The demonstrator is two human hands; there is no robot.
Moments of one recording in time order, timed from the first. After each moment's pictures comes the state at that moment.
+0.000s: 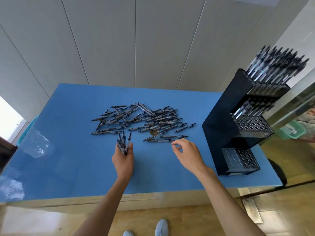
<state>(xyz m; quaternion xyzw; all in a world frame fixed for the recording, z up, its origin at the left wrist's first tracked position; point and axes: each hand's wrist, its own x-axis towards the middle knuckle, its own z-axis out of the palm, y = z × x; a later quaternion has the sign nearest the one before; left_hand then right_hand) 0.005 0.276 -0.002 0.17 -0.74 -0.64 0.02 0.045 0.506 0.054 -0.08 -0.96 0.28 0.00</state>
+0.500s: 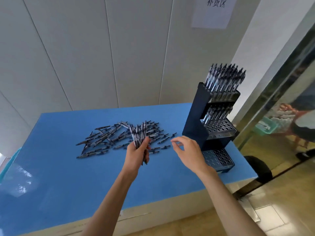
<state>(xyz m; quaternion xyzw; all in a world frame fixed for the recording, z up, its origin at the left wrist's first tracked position) 0.014 0.341 0.119 -0.05 -0.67 -0.73 -0.16 0.078 0.542 0.131 -0.10 -0.93 0.32 0.12</state>
